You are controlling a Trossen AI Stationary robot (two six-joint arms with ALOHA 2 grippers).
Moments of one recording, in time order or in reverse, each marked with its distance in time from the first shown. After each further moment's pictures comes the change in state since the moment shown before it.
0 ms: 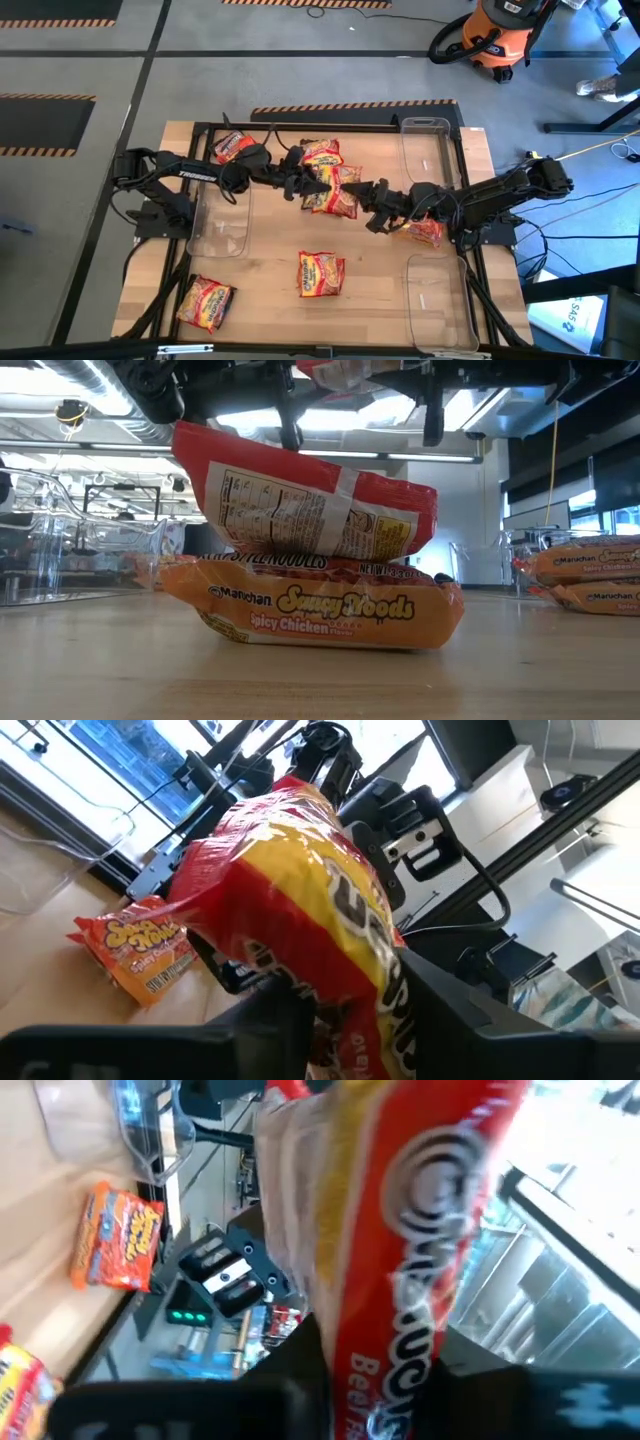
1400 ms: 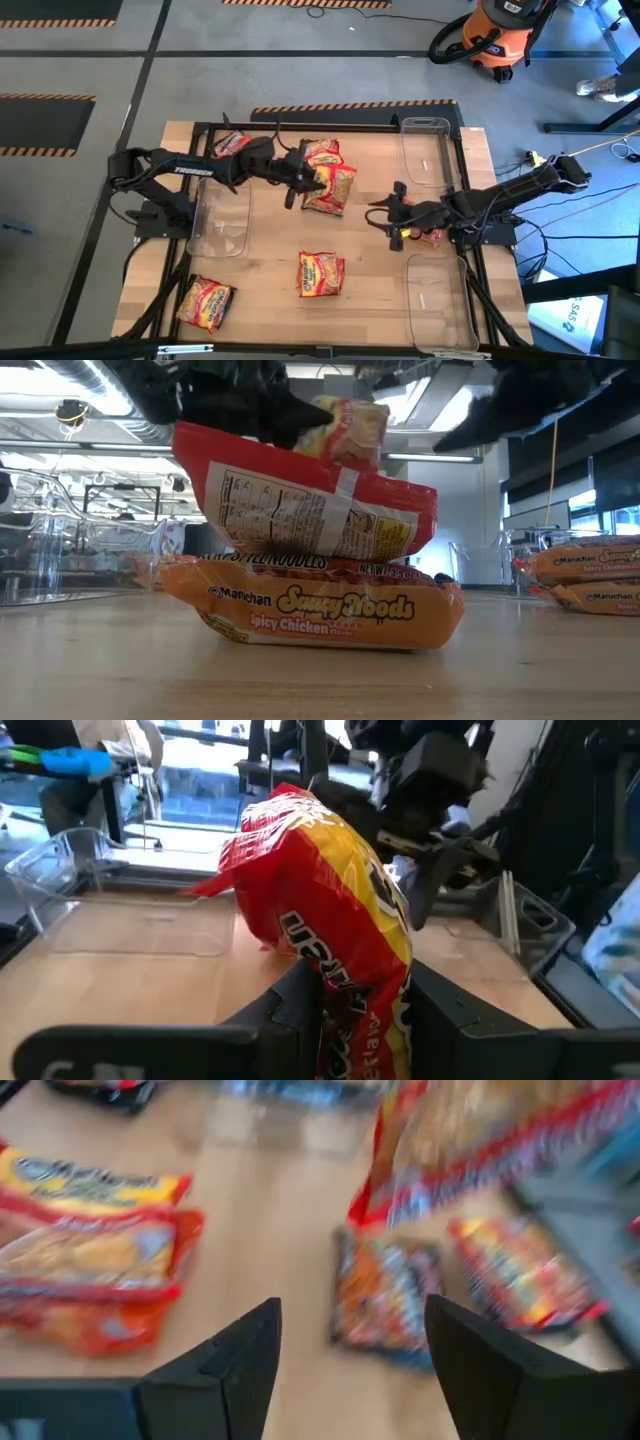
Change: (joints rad) left arm 0.091 -0.046 0.005 -0.334 0.025 0.815; right arm 0.165 -0.274 -0.002 -0.947 0.042 1.776
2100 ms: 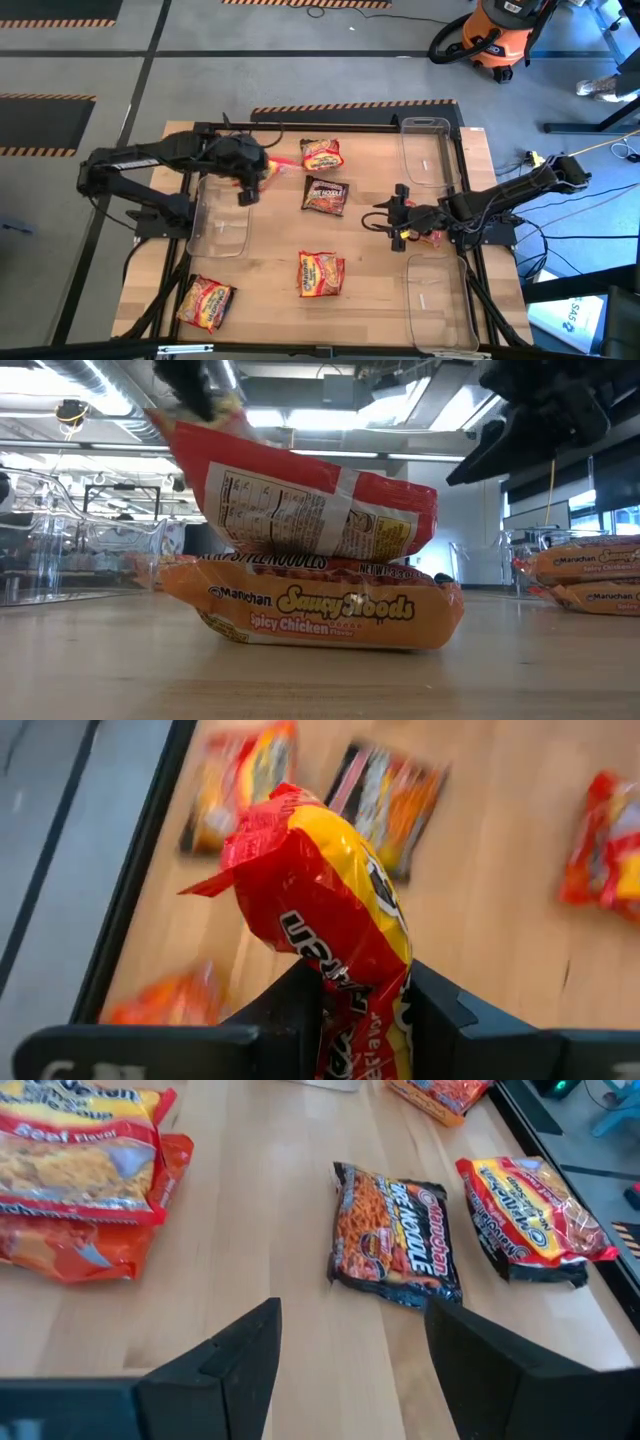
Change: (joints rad) left arm -0.147 -0.269 0.539 -1.699 -0.624 0.083; right arm -0.001 0.002 -0.066 -0.029 0.016 0.000
